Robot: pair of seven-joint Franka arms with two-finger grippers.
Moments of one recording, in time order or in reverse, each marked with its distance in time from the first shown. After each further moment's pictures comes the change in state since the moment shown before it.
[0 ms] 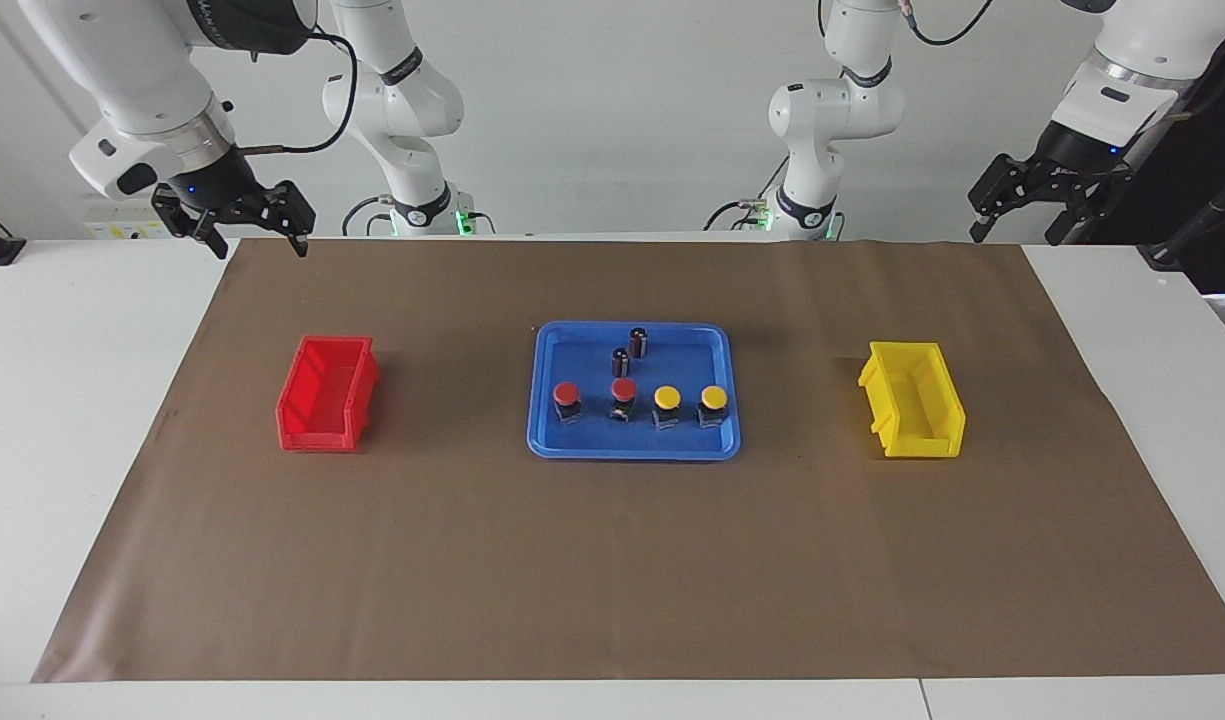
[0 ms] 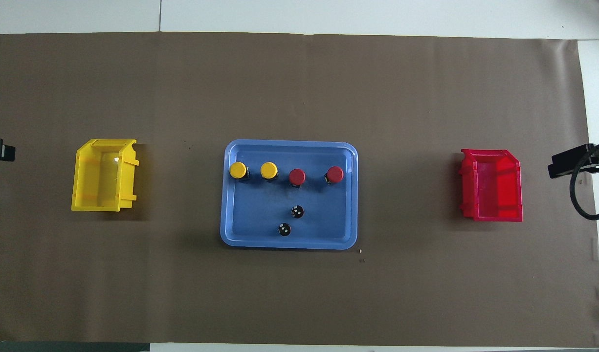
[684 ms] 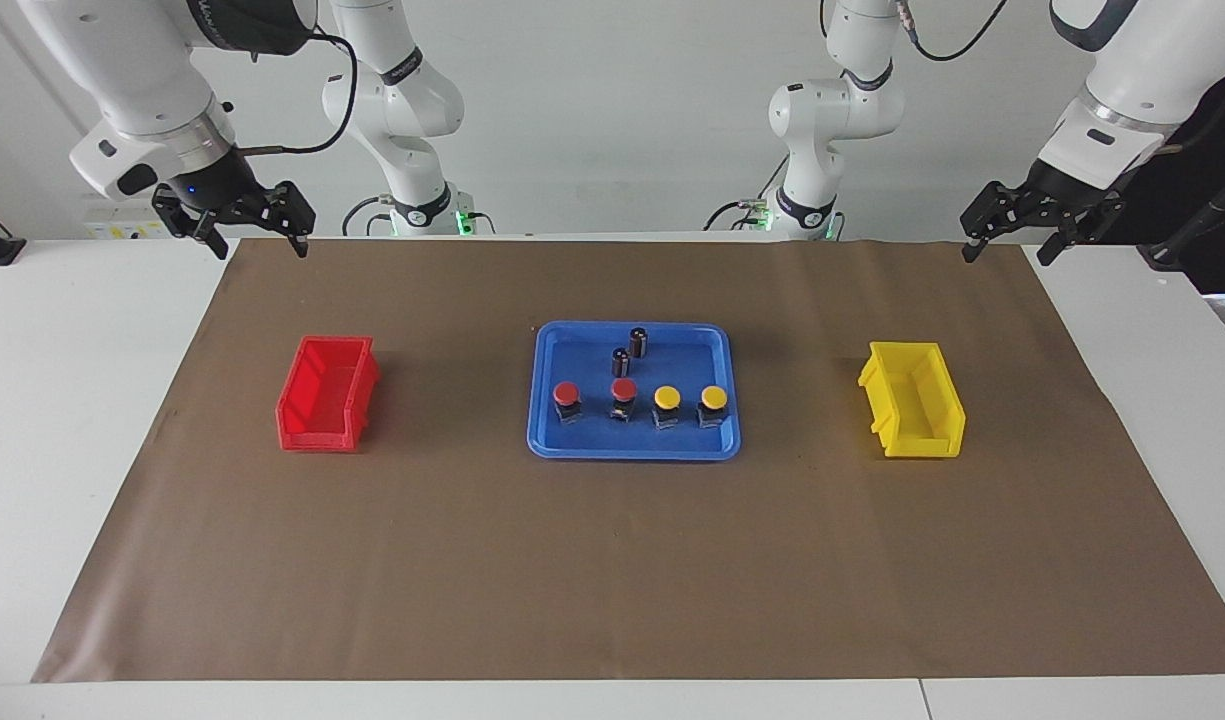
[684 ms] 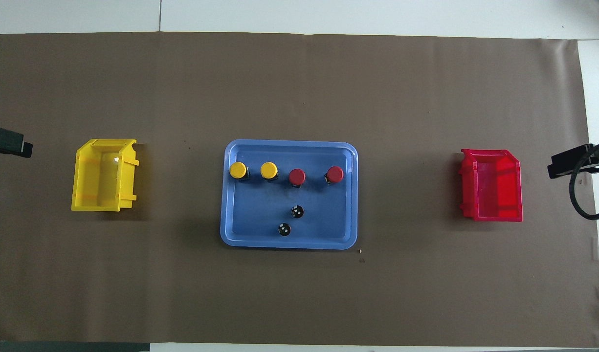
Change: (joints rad) left arm -0.003 0.090 -0.014 0.054 0.001 -0.034 0.005; right arm 0.000 0.000 0.000 -0.002 0.000 0.003 0.000
